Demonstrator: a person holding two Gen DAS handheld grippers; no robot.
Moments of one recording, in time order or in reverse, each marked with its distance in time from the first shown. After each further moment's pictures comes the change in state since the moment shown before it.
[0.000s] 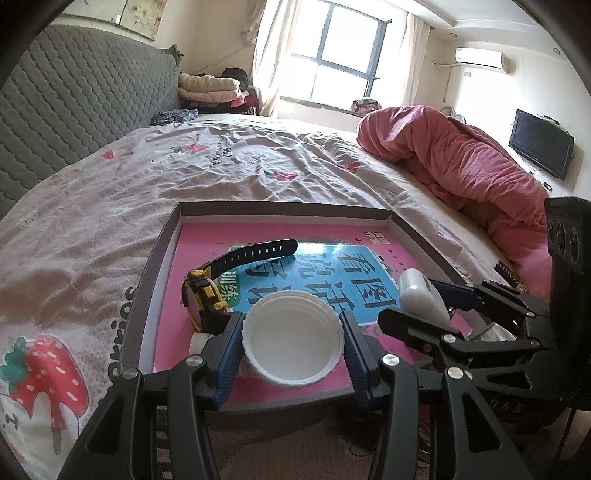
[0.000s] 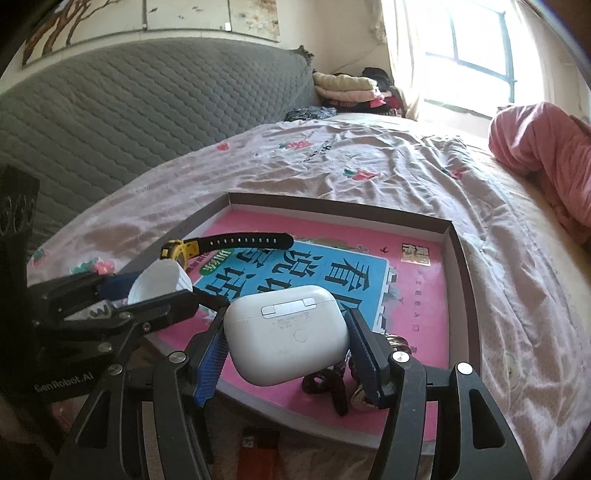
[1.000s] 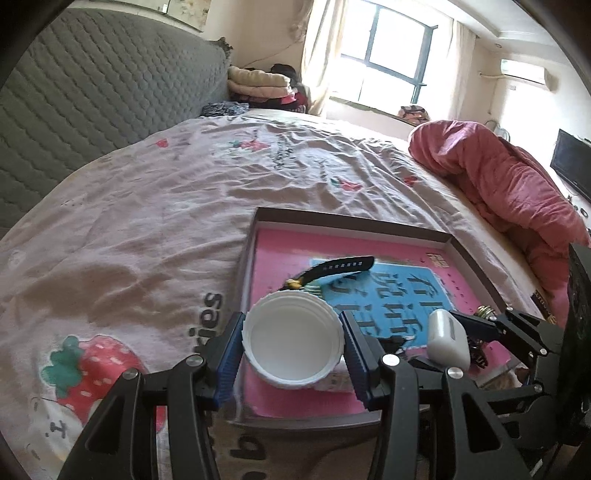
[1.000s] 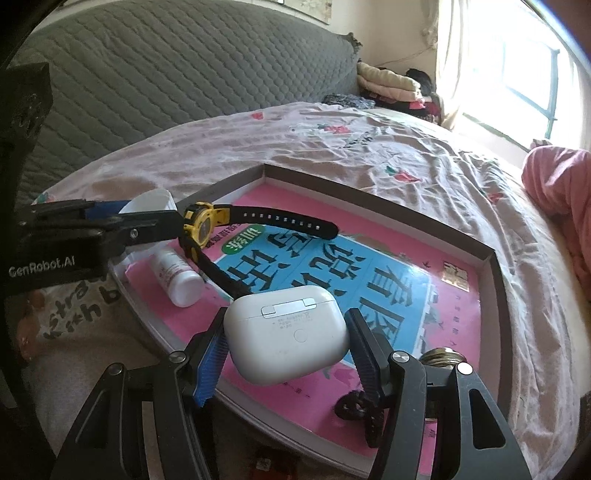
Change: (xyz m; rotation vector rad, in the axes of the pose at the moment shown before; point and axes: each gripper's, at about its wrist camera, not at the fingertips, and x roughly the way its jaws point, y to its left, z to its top) left arm -0.016 0.049 0.013 -0.105 0.009 0.153; right arm 0.029 0.032 0.007 -0.177 0.073 0.040
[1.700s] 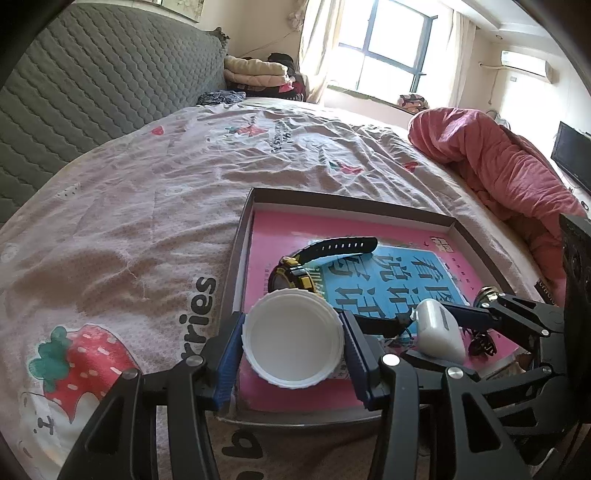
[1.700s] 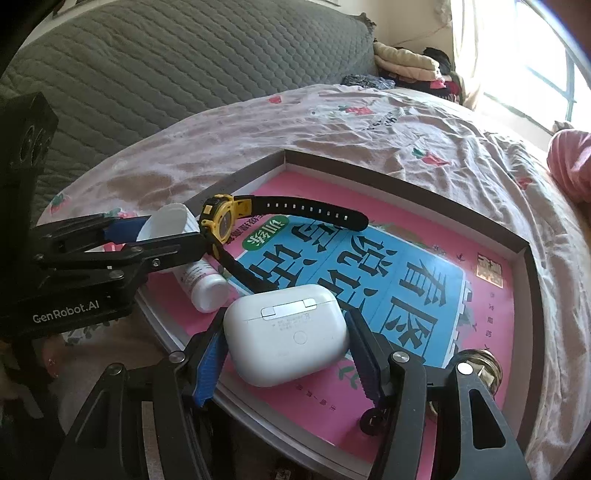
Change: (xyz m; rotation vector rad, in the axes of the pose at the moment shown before) left arm 0.014 -0.003 -0.009 0.013 0.047 -0.011; right arm 0.016 -0.001 0.009 0.043 0.077 0.114
